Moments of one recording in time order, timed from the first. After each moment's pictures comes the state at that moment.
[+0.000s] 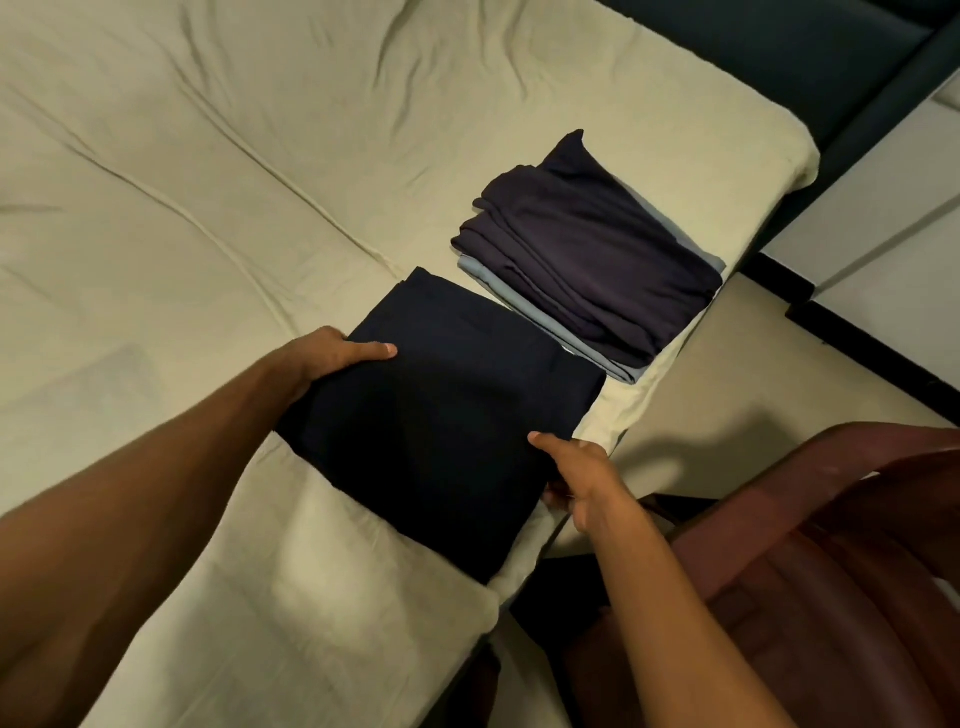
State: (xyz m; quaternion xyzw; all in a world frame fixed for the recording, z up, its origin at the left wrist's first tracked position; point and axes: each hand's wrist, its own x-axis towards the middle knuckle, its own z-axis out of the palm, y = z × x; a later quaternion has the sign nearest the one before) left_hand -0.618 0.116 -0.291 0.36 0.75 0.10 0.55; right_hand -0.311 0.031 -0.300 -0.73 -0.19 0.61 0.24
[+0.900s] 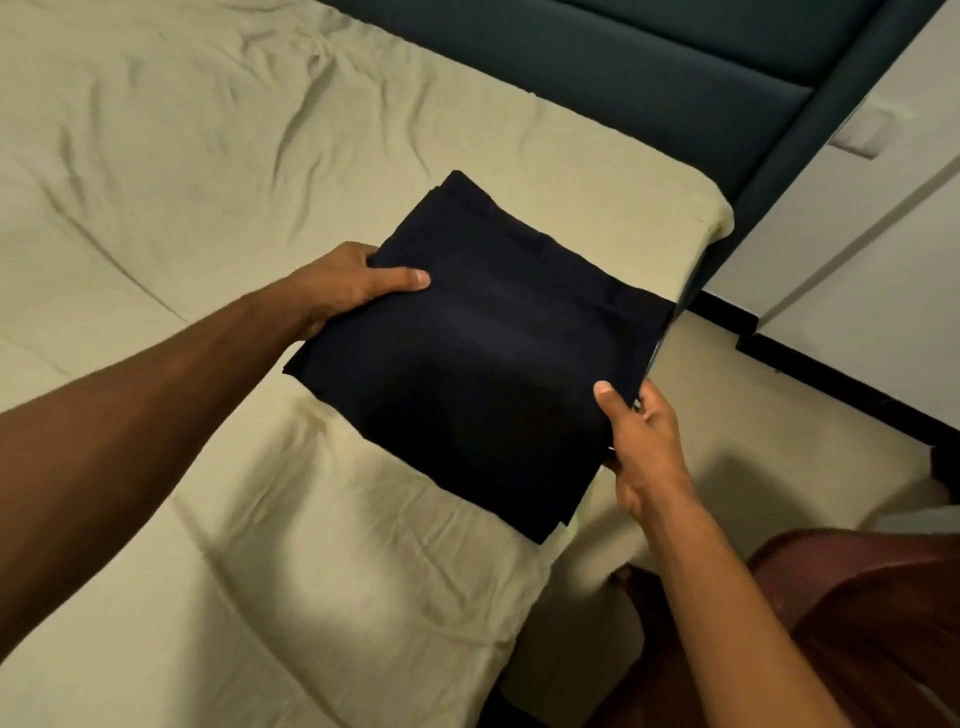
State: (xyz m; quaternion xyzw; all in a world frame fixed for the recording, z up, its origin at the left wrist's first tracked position) left_hand -0.480 0.308 -0.165 0.54 0.61 0.21 0.54; right_hand -0.198 0.182 -0.230 -0.66 -0.28 0.50 0.49
